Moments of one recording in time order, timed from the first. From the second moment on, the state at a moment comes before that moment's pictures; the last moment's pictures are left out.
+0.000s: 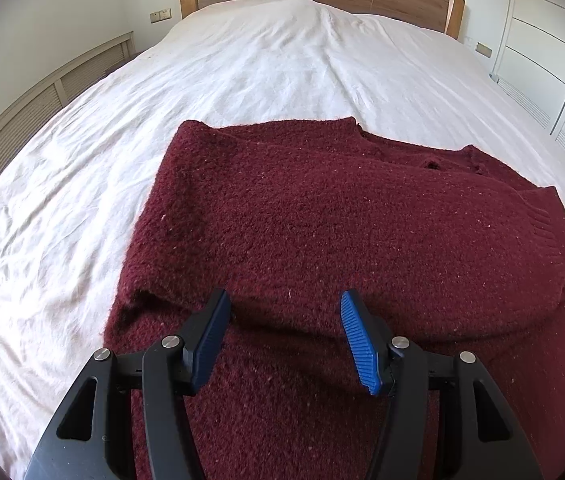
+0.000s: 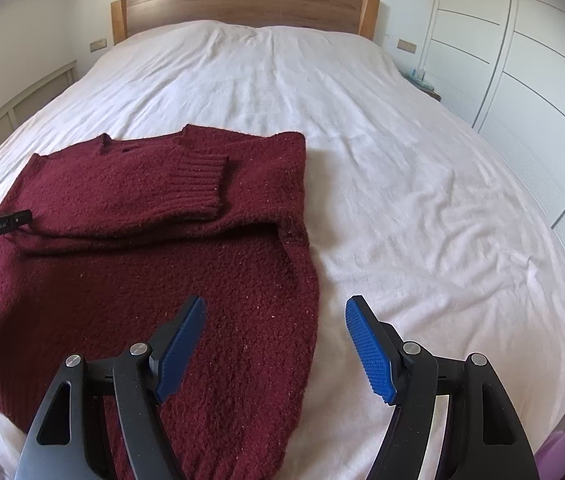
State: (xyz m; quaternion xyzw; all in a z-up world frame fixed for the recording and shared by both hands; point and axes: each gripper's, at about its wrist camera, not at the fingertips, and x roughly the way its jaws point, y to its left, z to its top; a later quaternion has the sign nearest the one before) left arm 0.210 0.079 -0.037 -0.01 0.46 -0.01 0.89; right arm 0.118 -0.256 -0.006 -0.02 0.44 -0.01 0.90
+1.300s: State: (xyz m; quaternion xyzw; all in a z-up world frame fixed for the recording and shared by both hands) left arm 0.118 0.059 -0.001 -0.01 0.46 -0.02 0.89; right arm 0.079 -0.237 0.024 -0.09 0.43 -0.03 0.90
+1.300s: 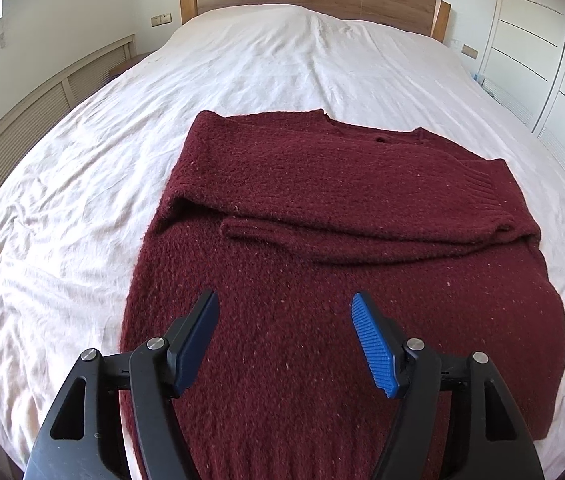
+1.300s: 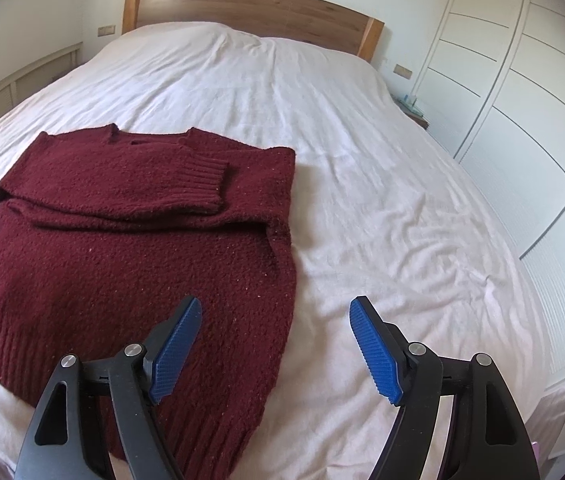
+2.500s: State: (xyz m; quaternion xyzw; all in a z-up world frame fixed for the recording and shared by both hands) left arm 0.040 0.027 0.011 0.01 0.46 -0.04 0.88; right arm 0.023 -0.212 0.056 -0.12 0.42 0.02 0.90
